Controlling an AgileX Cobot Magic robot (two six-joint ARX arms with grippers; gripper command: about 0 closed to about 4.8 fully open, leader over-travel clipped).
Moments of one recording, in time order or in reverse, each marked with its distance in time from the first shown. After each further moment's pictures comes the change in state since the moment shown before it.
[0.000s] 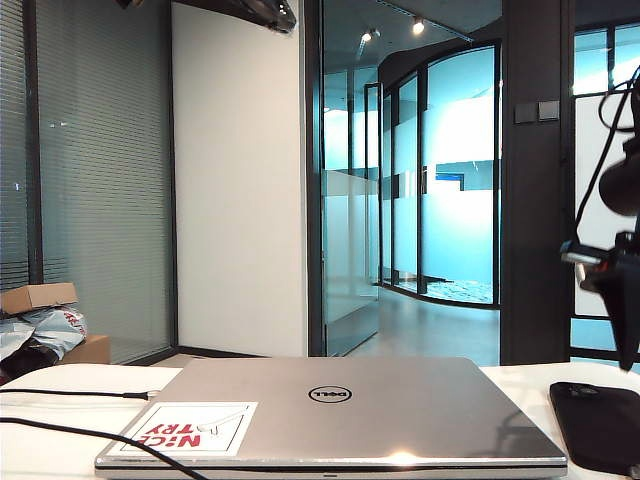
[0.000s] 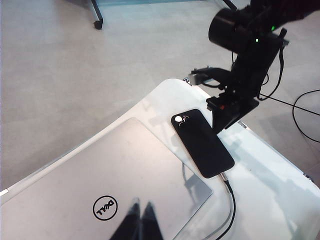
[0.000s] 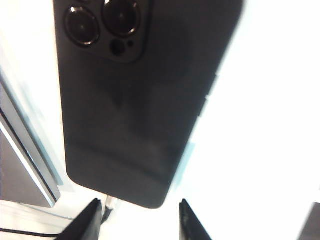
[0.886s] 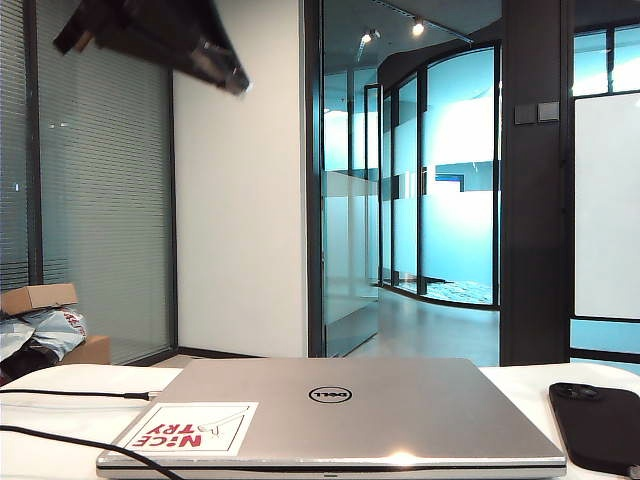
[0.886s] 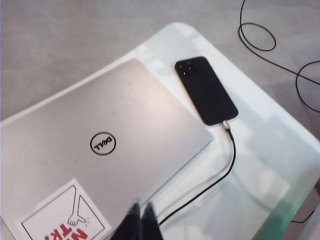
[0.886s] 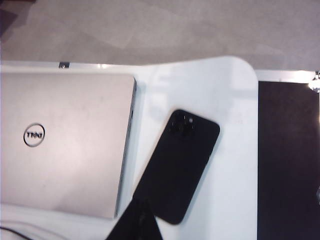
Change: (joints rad) left arm 0.004 -0.099 -0.158 -0.089 0.000 -0.045; right arm 0.034 -0.958 -0.427 0.352 0.041 -0.006
